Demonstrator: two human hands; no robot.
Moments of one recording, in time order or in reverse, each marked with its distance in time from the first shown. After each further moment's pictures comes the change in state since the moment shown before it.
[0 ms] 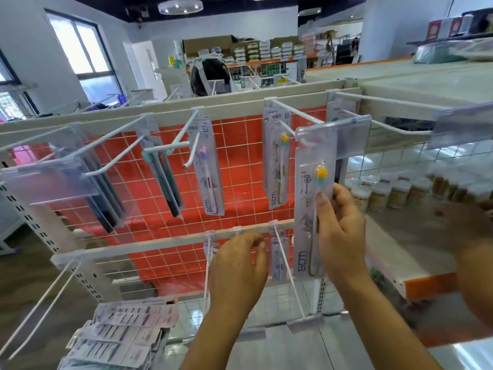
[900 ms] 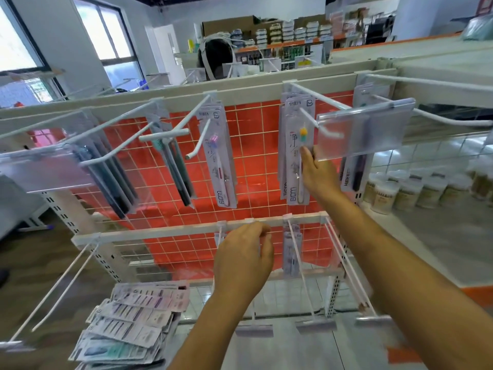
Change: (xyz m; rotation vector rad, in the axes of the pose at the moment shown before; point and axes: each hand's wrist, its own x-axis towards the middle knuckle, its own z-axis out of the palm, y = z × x) left_hand 0.017 -0.011 0.008 0.139 -0.057 0.012; right_hand 0.129 0.081 0.033 -0.508 -0.173 0.129
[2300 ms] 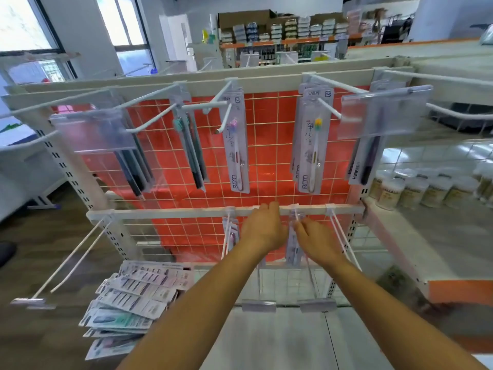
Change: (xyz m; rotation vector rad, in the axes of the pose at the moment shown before) left_hand 0.038 -0.017 0.047 0.151 -0.397 -0.121; right_hand -0.108 0.081 0.032 -0.378 -0.334 0.043
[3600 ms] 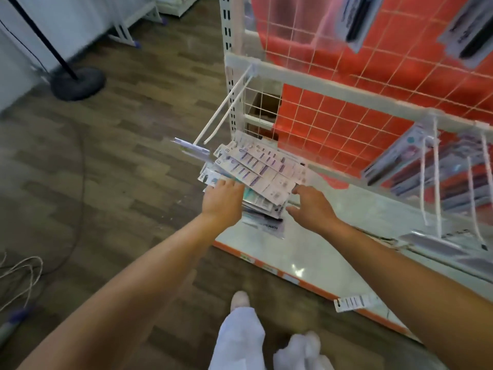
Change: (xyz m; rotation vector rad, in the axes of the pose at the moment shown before) left_hand -0.197 -0.427 0.046 0.323 -0.268 -0.404; right_hand -0.060 -0.158 0.348 -0.342 -0.615 -0.090
